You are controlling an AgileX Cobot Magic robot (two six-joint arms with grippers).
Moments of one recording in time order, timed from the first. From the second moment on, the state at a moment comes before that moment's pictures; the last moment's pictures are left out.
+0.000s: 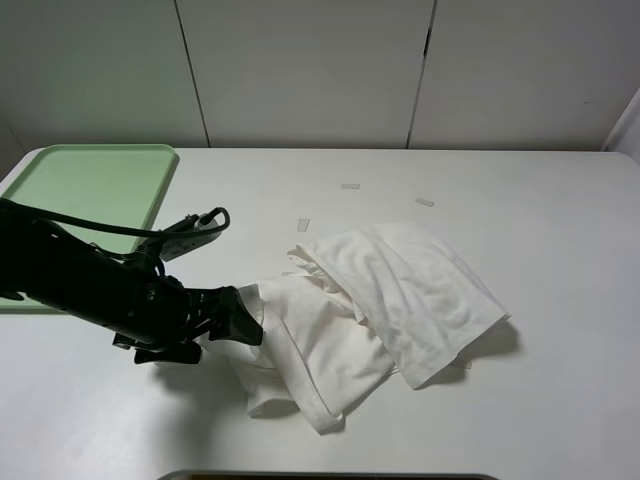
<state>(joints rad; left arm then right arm) -0.41 1.75 -0.49 -1.51 0.32 1.04 0.10 0.12 -0.50 -0.04 1.02 0.06</state>
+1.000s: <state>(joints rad) -0.49 1.85 -0.51 -1.75 0.39 1.18 0.10 0.12 -0.50 -0.04 1.02 0.06</state>
